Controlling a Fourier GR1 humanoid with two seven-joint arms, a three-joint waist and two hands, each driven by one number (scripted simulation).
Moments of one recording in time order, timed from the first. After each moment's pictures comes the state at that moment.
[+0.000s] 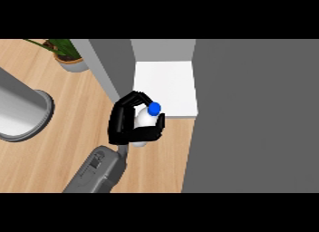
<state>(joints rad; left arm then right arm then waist) -0.39 0.00 -0.34 -1.14 0.33 0.34 -0.49 0.22 -0.21 0.51 -2.49 0.03 -0.17 0.28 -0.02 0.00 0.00</state>
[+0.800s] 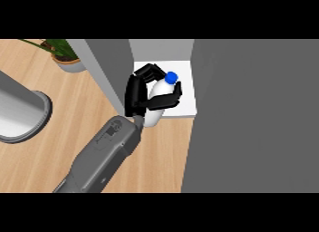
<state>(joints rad) -0.70 0.00 -0.39 -0.91 0.46 0.56 -0.38 0.25 -0.24 0.50 -2.49 0.03 -0.16 0.25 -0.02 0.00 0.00</state>
